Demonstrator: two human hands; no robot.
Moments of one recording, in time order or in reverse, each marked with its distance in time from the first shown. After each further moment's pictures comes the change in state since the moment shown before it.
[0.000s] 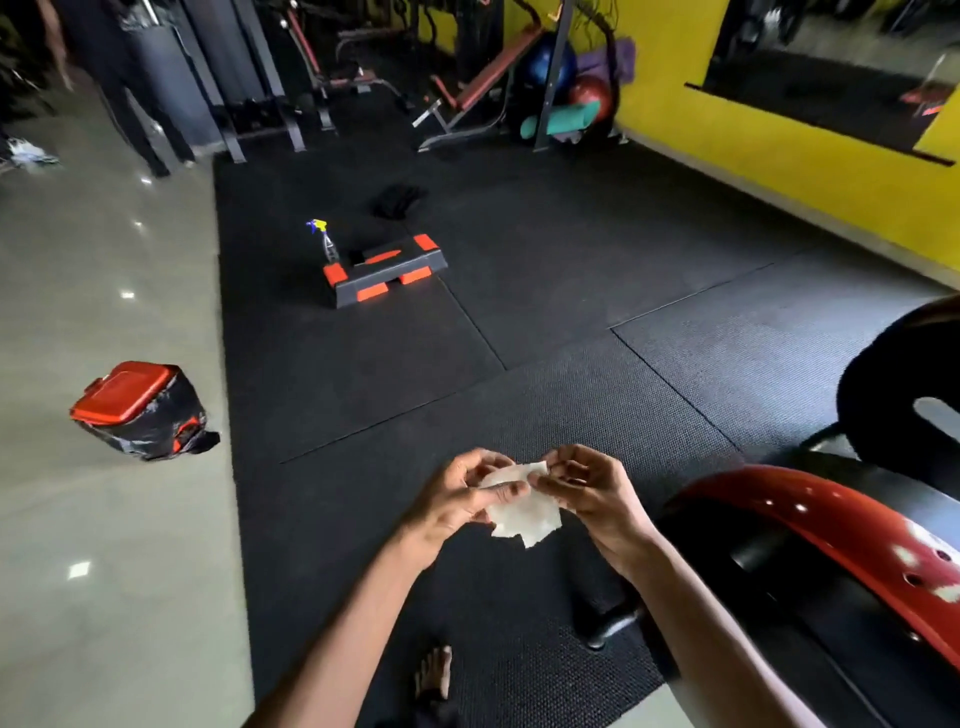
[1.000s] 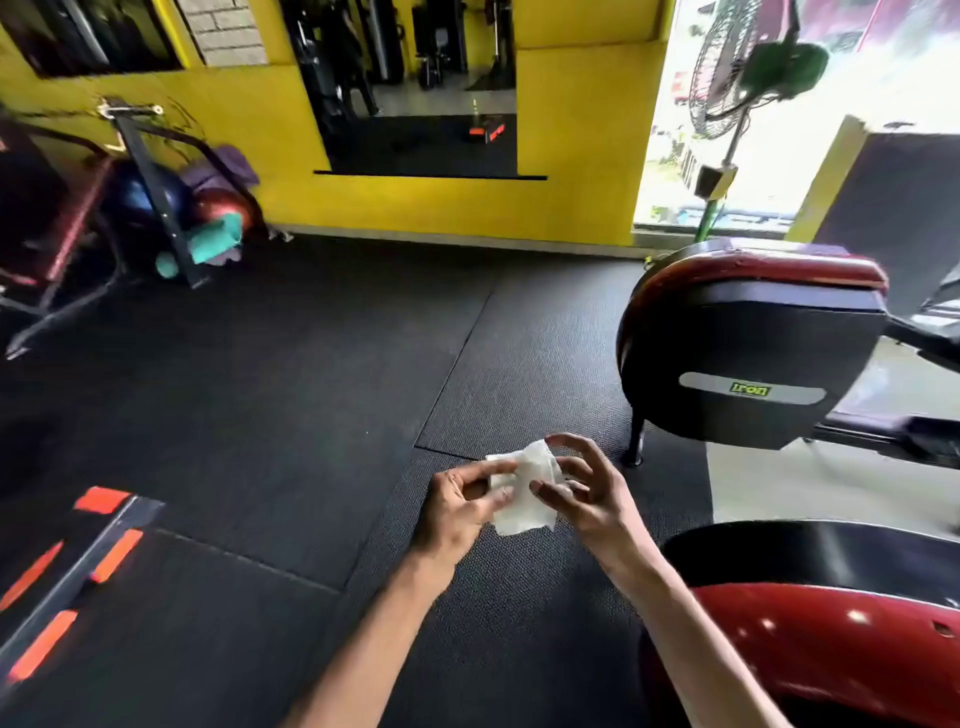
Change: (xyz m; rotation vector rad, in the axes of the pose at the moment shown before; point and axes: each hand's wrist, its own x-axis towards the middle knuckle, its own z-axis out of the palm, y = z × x) left_hand 0.548 0.230 0.113 0.118 -0.610 0.210; right_hand 0.365 -0.138 -0.225 -0.039 0.789 -0.313
